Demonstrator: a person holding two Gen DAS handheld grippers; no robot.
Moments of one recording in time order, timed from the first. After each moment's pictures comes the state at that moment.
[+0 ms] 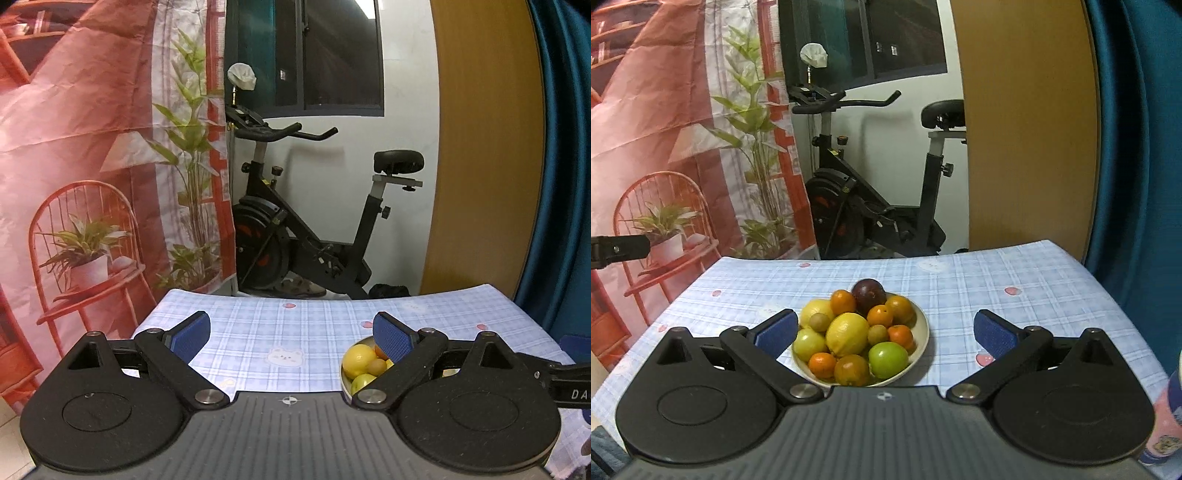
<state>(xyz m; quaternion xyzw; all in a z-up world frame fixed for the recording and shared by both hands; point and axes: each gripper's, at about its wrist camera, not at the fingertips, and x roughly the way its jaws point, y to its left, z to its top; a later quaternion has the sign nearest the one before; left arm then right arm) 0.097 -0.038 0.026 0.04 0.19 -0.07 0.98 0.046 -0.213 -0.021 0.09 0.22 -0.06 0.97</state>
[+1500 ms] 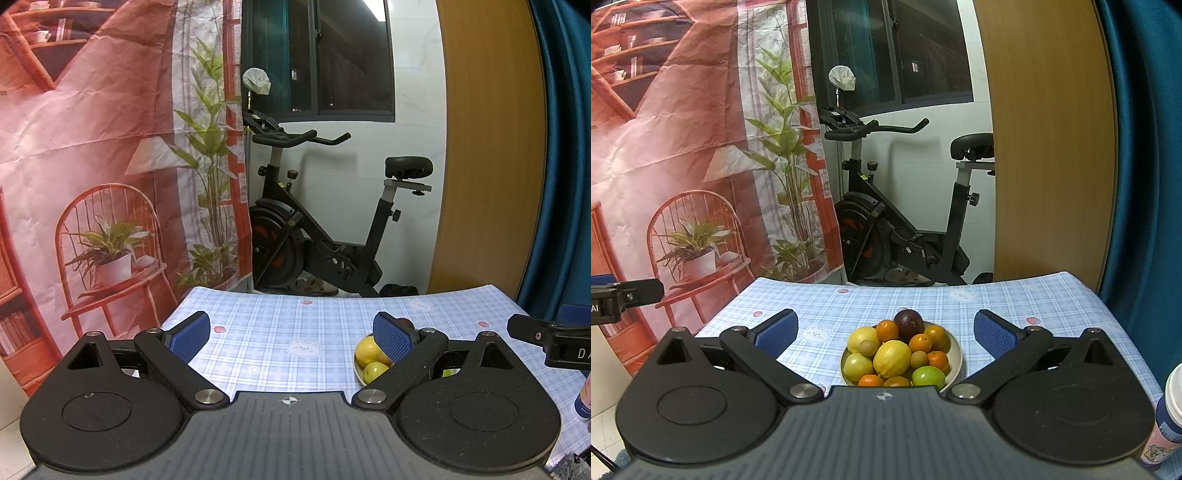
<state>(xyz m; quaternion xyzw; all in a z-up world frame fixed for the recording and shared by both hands) 0.058 -0.027 0.047 0.04 0.19 -0.05 0.98 0.021 -0.177 0.028 0.08 0.19 -0.03 0.98</state>
